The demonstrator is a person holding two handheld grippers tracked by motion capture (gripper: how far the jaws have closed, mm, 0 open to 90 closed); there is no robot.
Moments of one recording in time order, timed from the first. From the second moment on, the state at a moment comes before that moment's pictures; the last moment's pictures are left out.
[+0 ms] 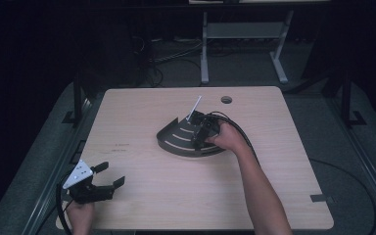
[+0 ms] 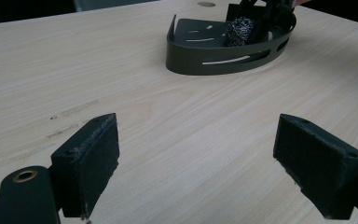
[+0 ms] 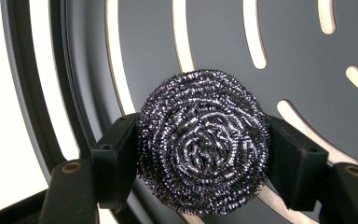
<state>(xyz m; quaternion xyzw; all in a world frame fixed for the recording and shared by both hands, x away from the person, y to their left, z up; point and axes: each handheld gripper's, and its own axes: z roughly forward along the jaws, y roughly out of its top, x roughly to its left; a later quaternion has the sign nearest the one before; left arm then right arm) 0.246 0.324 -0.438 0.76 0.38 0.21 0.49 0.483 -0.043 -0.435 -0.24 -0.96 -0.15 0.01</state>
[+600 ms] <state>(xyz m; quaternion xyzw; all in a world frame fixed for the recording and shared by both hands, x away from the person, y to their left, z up) 0.246 0.324 -0.438 0.76 0.38 0.21 0.49 0.483 -0.043 -0.435 -0.24 -0.96 -0.15 0.01</state>
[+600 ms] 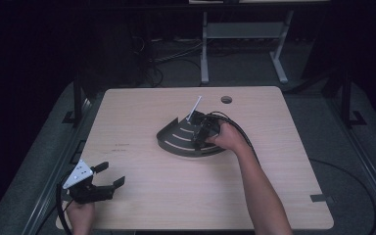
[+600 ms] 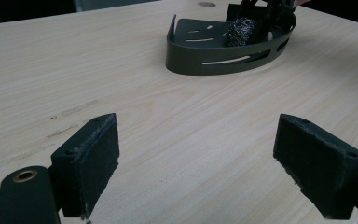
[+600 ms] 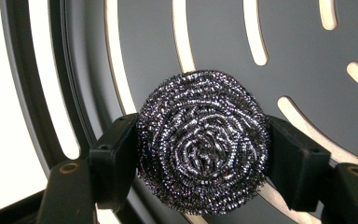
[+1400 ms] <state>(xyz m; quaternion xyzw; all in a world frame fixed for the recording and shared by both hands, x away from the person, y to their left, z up) 0.246 0.323 -0.438 0.76 0.38 0.21 0.49 0.483 -0.045 -0.432 -0.24 -0.96 -0.15 0.01</state>
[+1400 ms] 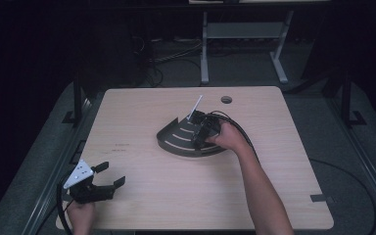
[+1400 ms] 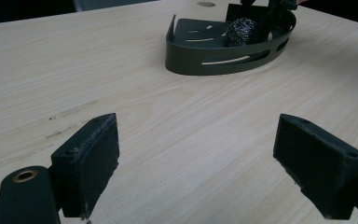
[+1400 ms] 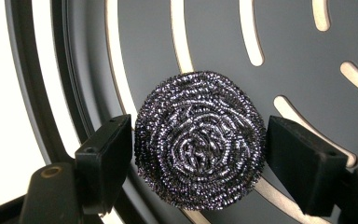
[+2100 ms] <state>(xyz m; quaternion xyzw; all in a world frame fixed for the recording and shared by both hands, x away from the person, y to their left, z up) 0.247 0.324 -0.439 0.76 0.38 0.21 0.48 0.480 -0.051 -0.421 -0.24 -0.95 -0.17 0.00</state>
